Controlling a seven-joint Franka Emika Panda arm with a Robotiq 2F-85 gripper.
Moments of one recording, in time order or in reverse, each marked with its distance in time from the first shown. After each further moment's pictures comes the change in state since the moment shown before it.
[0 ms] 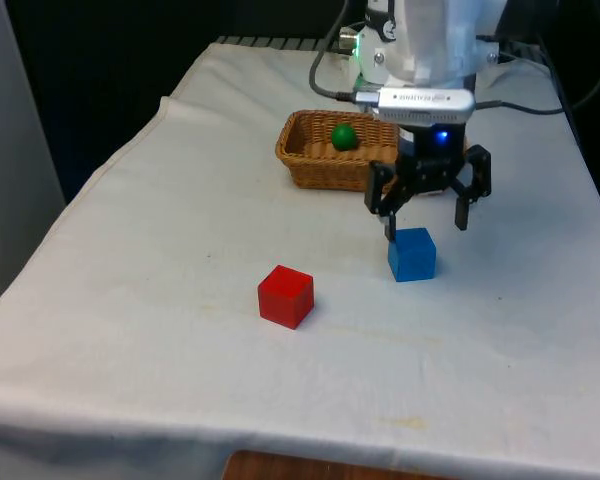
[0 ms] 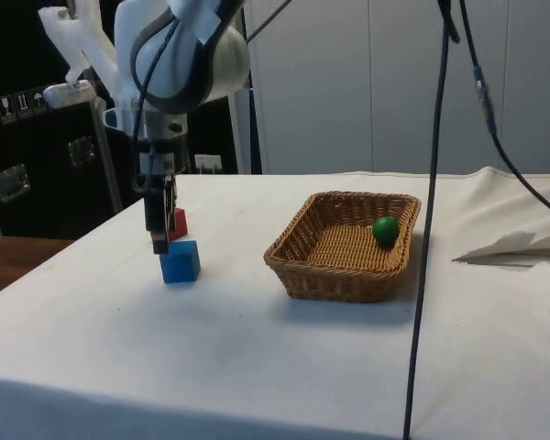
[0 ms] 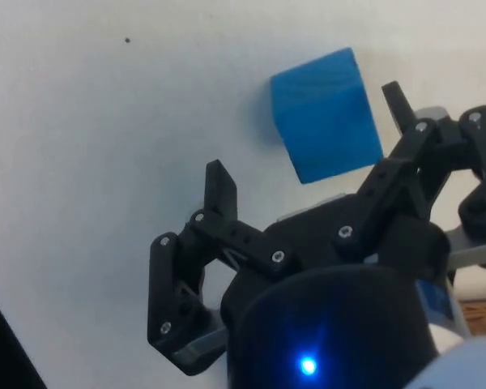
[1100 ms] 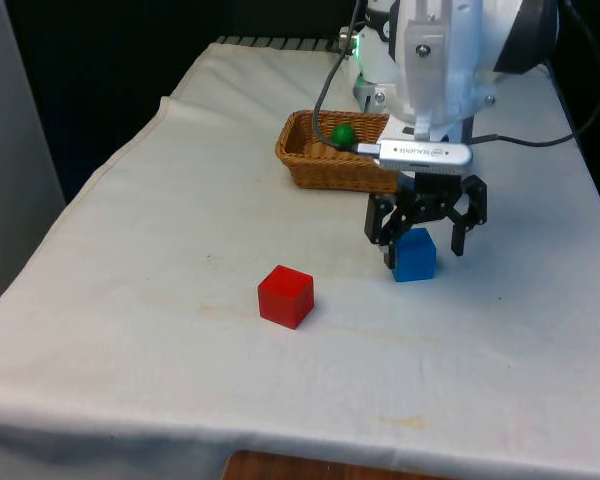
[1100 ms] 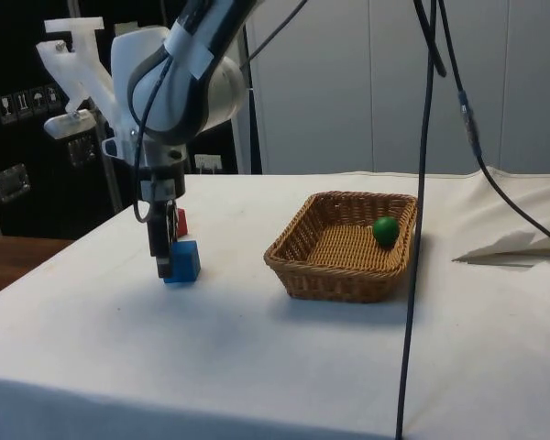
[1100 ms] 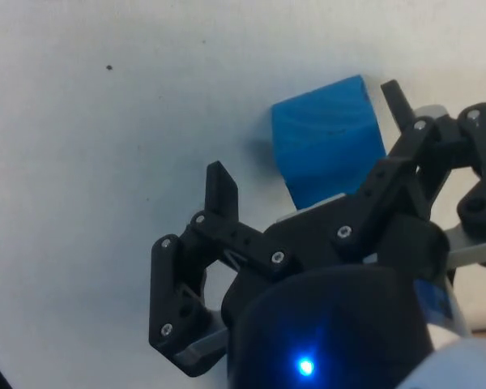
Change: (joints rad) arm -0.001 0.099 0.002 0.064 0.006 -0.004 -0.024
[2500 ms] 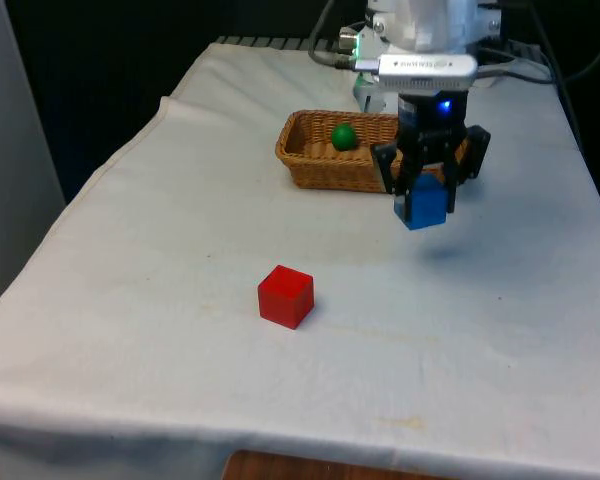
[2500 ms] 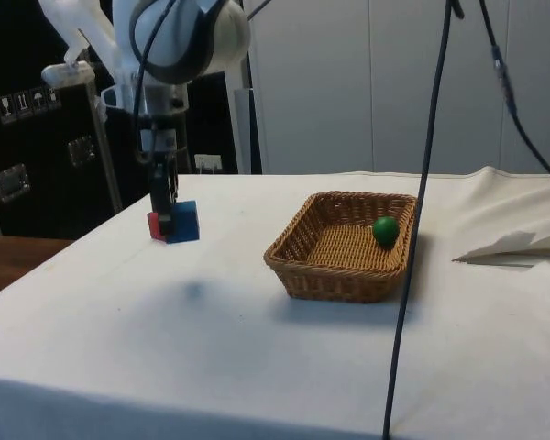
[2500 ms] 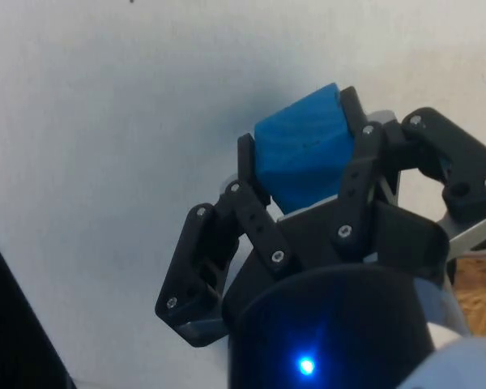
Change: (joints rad) arm 0.000 -0.171 -0.006 -0.084 -0.021 -0.074 0.001
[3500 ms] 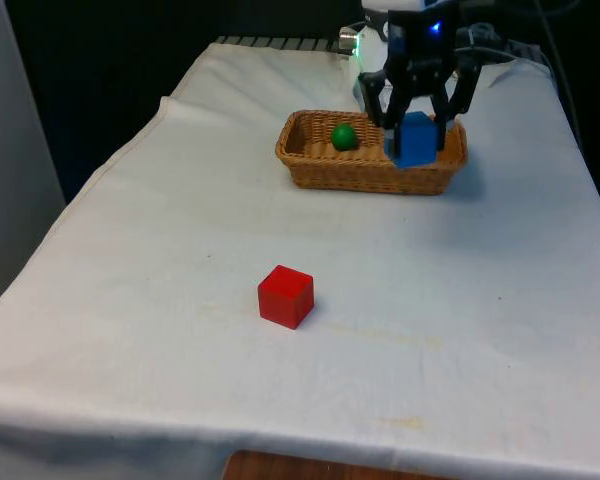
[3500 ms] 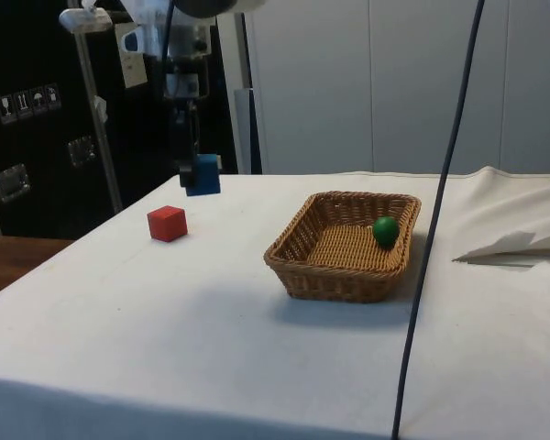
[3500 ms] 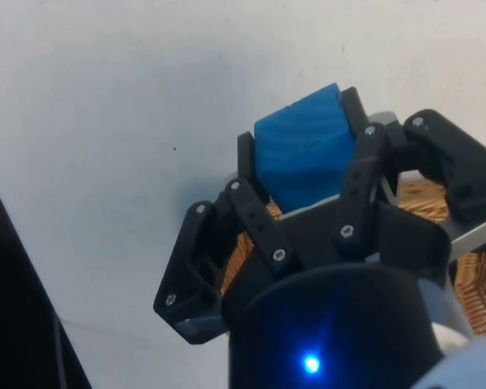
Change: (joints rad) arm -0.001 -0.219 -0.019 -0.146 -0.060 -0.062 0.030
